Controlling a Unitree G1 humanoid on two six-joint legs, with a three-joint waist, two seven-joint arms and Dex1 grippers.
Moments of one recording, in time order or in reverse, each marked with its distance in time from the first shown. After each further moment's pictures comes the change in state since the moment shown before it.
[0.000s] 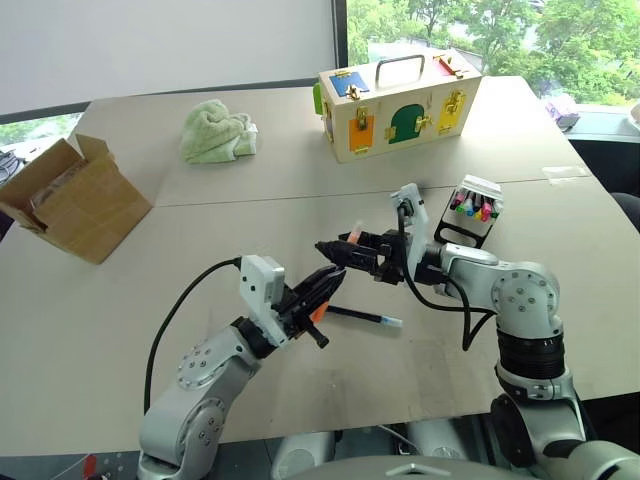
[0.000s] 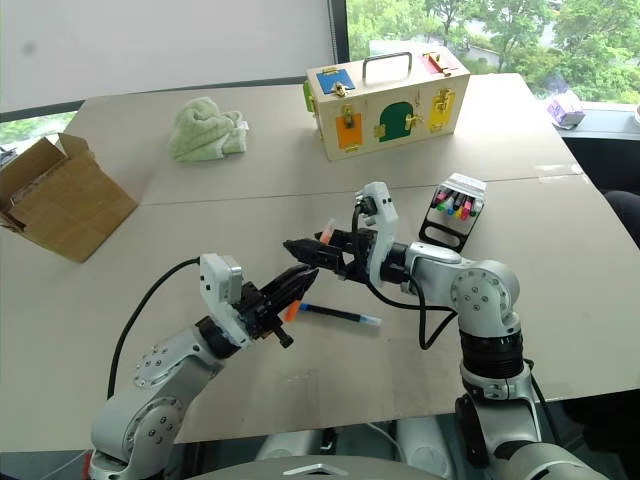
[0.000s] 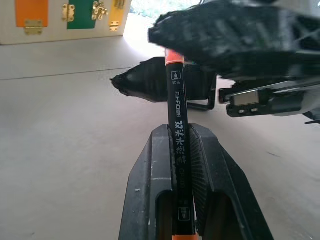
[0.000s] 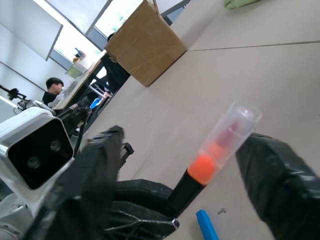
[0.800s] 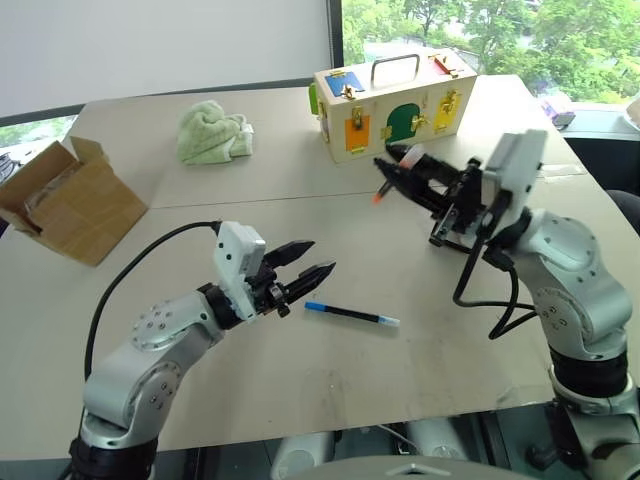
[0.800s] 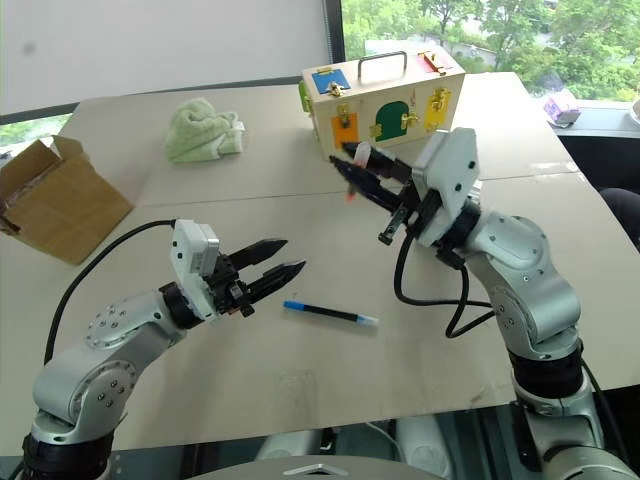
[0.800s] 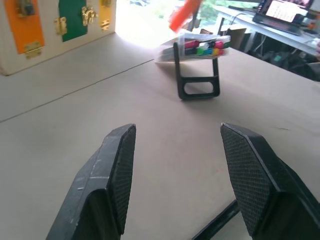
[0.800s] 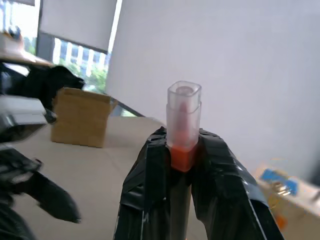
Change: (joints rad) left arm -0.190 0.328 0.115 0.019 -0.164 0.136 -0.083; right arm 0.053 -0.354 0.073 -0.222 -0.642 -0.981 0.322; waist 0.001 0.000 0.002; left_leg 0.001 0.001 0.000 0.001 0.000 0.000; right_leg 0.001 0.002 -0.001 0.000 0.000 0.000
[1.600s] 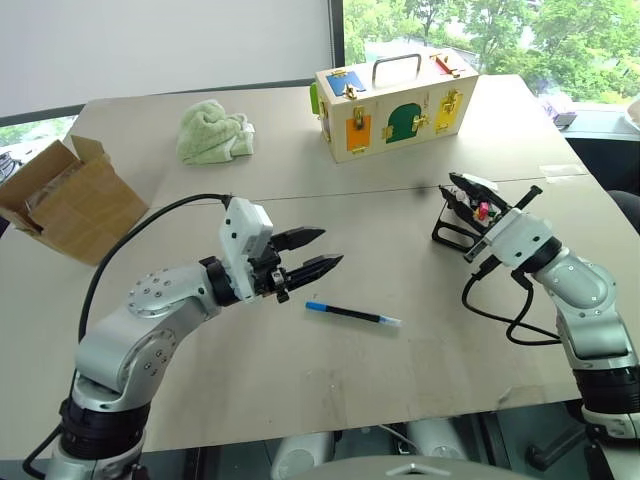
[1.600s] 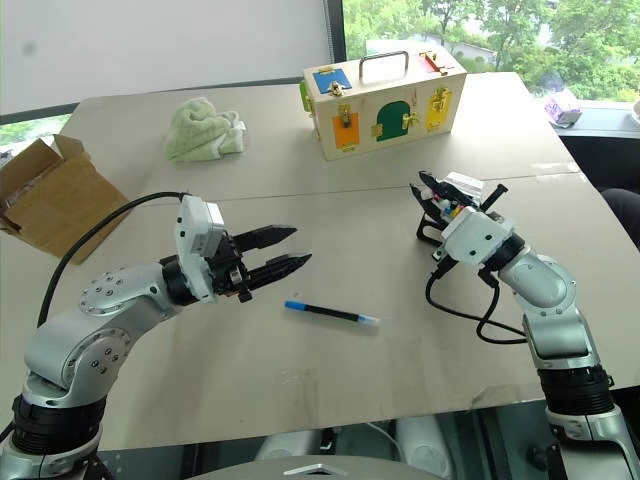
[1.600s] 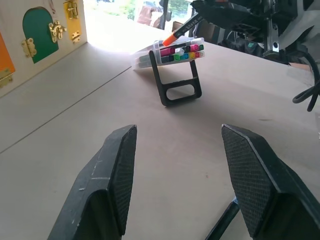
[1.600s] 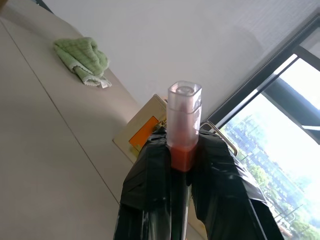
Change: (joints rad) left arm -0.139 0.051 -0.025 0.063 -0.012 0.006 -0.063; right arm 0.208 -0.071 -0.070 0.355 -0.358 -0.598 -0.087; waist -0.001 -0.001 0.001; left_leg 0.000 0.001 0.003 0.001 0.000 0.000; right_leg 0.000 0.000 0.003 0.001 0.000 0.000
